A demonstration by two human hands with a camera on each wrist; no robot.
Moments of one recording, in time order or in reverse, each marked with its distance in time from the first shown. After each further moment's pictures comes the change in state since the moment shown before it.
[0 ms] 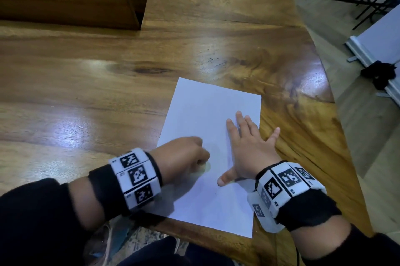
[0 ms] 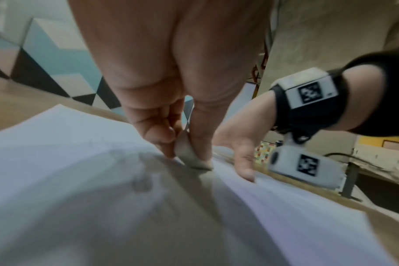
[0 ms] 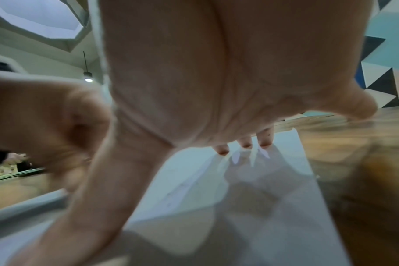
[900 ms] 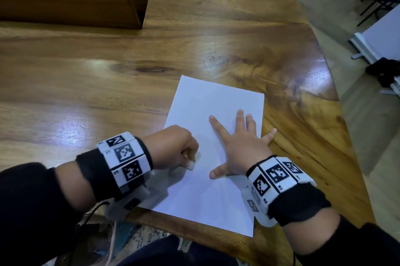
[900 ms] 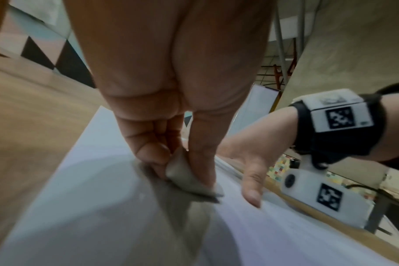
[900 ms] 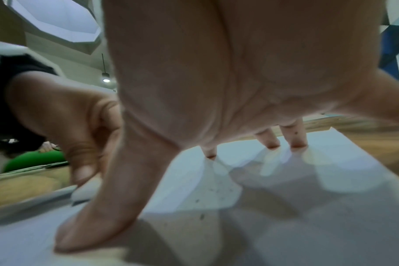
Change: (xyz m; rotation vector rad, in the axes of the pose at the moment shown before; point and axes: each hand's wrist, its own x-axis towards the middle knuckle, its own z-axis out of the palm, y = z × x) left_hand 0.003 -0.016 -0.022 0.209 -0.054 0.040; right_hand 0.007 -0.019 -0.003 0.032 0.020 0.009
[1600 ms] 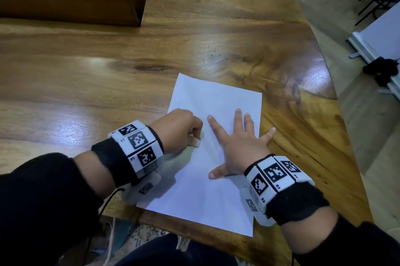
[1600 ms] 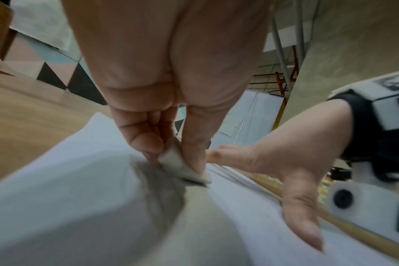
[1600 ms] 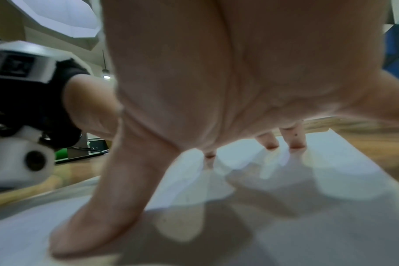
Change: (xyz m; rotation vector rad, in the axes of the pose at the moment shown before) left_hand 0.022 0.000 -0.012 -0.016 0.183 -0.049; right_hand -0.002 -0.002 -0.001 -0.030 -0.035 0.007
